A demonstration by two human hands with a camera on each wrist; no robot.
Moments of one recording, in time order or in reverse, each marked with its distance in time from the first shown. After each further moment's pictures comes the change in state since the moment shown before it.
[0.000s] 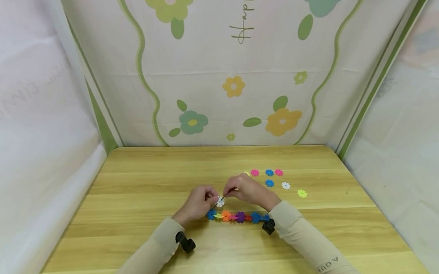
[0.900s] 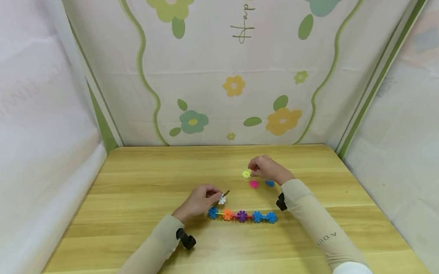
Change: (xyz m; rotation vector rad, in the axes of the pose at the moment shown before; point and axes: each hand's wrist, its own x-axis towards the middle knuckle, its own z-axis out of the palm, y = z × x) left_hand 0.002 -0.001 -0.004 -0.005 -0.089 -0.049; right_hand -0.020 0.069 -0.055 -0.121 -0.104 0.507
